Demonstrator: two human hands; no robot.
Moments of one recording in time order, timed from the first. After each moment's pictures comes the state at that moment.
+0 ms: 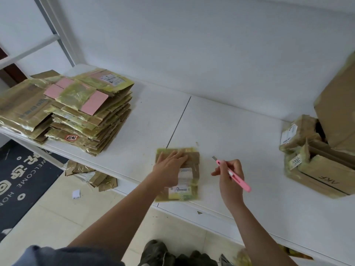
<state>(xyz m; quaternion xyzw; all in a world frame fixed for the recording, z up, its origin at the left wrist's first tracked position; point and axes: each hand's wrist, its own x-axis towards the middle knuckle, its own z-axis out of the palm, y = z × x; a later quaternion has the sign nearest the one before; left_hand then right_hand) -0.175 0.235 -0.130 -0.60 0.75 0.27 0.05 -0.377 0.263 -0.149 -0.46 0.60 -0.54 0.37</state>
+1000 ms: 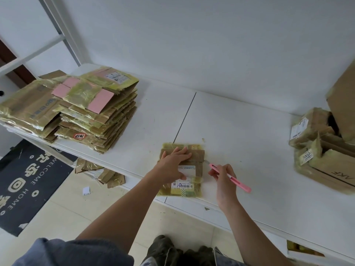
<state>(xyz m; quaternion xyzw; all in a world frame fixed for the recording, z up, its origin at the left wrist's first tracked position) -0.159 0.236 -0.137 -0.58 0.73 0.36 -0.02 -0.347 0.267 -0.175 -0.25 0.62 -0.52 0.53</state>
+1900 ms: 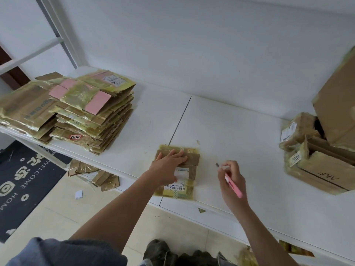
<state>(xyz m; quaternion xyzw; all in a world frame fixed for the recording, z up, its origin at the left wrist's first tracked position) -0.160 0.240 -0.131 -0.57 0.77 0.29 0.06 -0.394 0.288 -0.143 -0.63 0.61 -0.40 0.27</state>
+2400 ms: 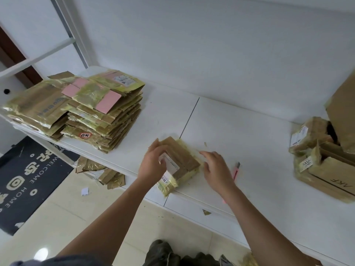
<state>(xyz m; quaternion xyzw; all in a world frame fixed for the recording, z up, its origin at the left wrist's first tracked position) -0.122 0.261 -0.133 -0.70 0.58 0.27 -0.31 -0.343 0.241 -0.138 -0.76 0.56 -0.20 0.25</state>
